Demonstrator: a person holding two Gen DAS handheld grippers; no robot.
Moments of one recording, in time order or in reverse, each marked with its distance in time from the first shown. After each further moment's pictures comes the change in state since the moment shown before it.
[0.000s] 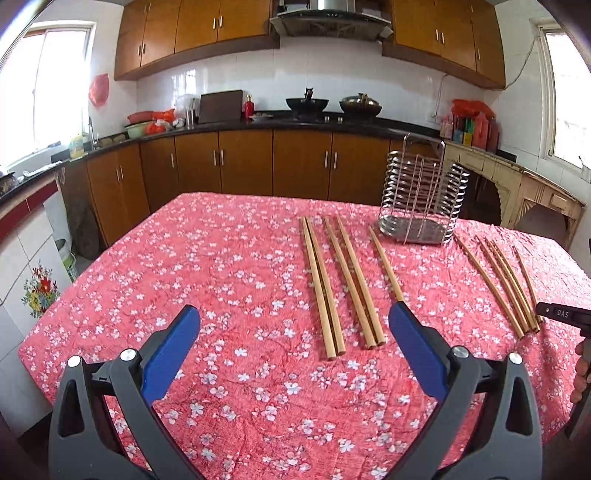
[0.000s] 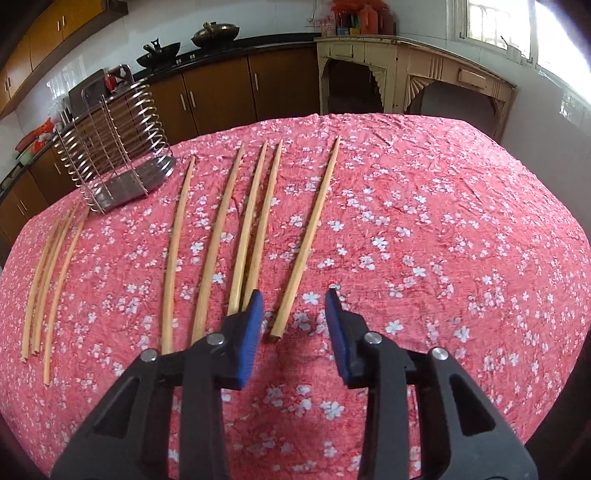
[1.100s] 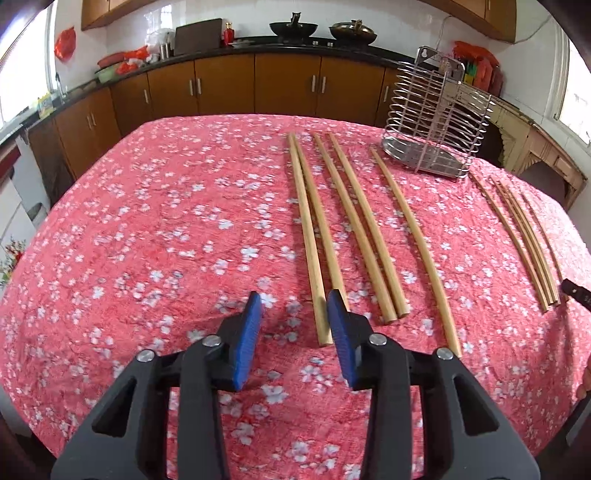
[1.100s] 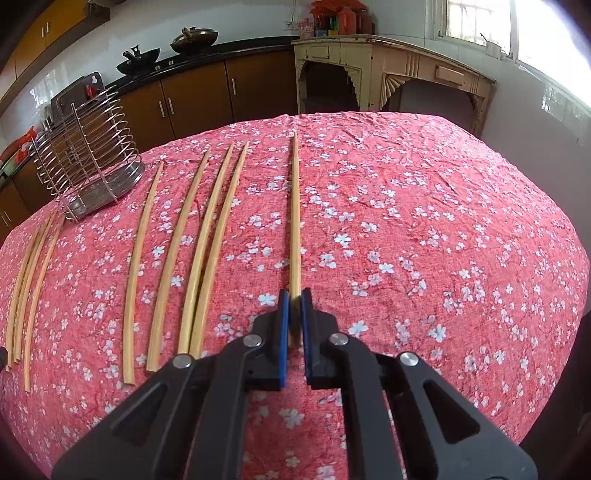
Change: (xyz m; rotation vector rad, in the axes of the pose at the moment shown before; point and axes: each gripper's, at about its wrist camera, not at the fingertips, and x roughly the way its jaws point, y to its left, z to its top) left arm 0.074 -0.013 -0.002 0.020 0.302 -0.054; right arm 0.000 -0.019 -0.003 0.043 -0.027 -0.060
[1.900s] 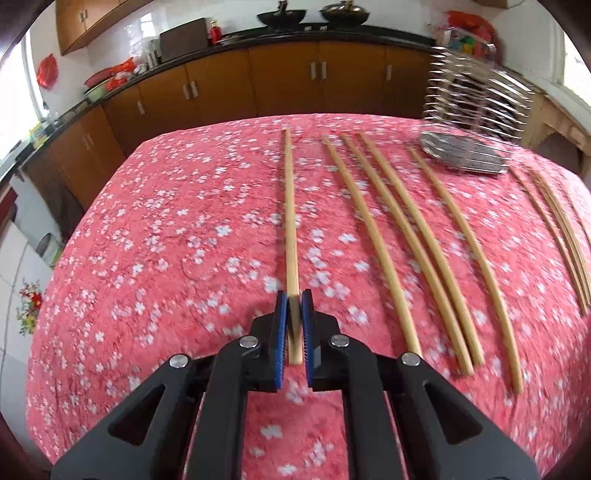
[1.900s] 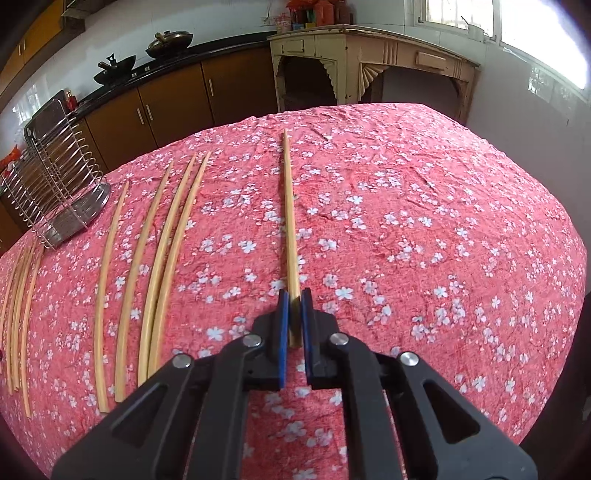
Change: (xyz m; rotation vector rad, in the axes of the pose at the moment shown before) left arm 0.031 0.028 0.040 0.123 0.049 0.045; right arm 0.015 -0.037 0.023 0.076 0.026 -0.025
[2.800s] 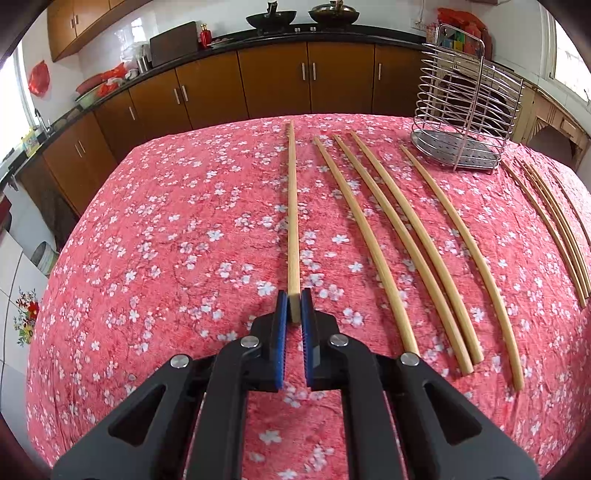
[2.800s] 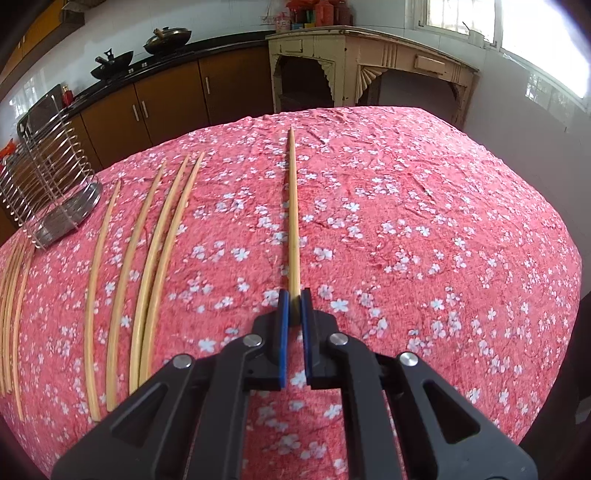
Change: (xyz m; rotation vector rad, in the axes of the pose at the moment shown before) left arm 0.007 -0.001 0.004 0.026 0.000 -0.005; right arm 0.007 0.008 0.004 -0.016 -0.003 -0.035
